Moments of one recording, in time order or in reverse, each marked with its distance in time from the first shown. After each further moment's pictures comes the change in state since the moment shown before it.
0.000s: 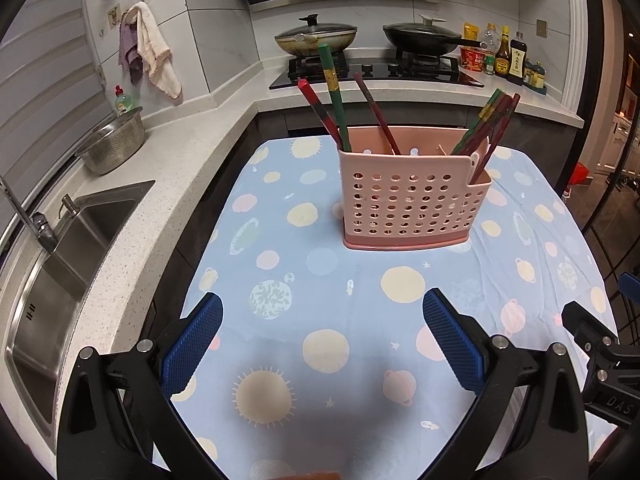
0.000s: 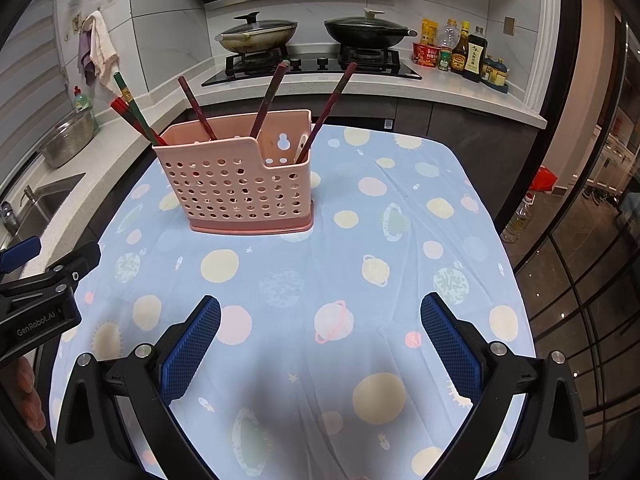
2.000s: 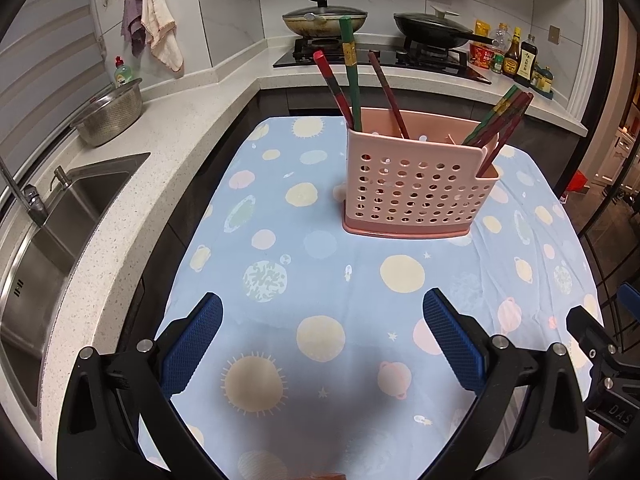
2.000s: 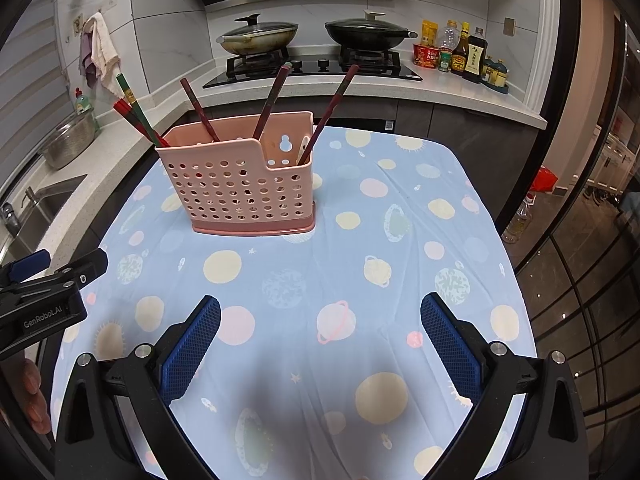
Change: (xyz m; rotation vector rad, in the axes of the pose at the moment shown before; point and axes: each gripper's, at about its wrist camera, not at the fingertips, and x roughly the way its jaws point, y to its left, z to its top) left arm 0.012 0.010 -0.003 -0.066 0.064 -0.027; right arm 0.000 0.002 -0.001 0.003 -0.006 0.006
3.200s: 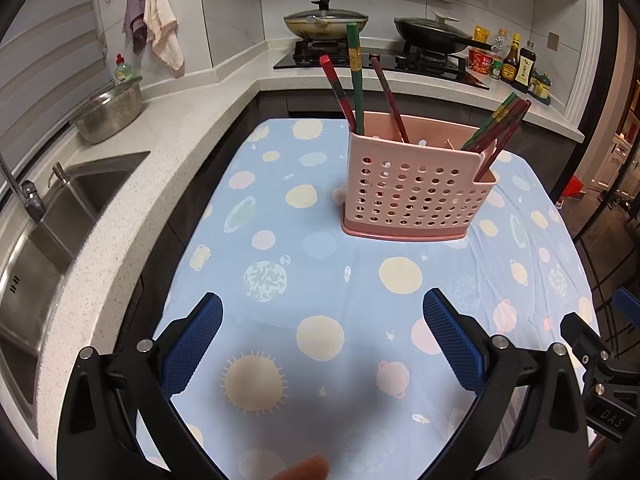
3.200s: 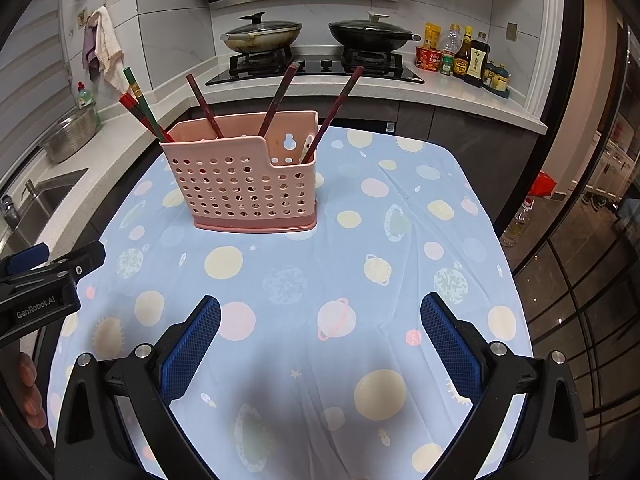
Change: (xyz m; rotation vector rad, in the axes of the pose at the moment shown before) left arm -0.005 0.005 -0.002 -0.009 -0.018 -0.012; right arm -0.004 0.002 -0.003 -0.021 0.001 -0.008
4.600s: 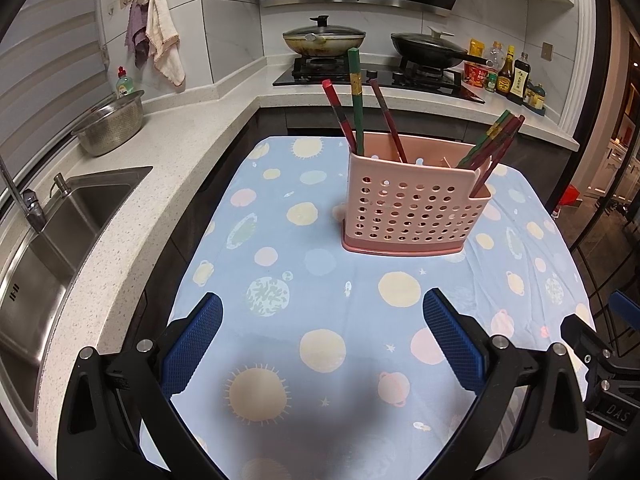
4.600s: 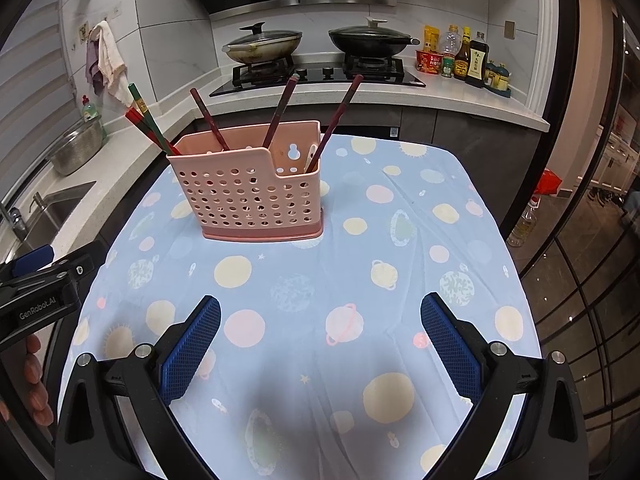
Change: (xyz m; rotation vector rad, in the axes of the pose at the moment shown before) left arm -0.009 0.008 0.003 -0.003 -0.051 -0.021; right arm -0.006 -0.004 0.001 0.029 -0.030 0.029
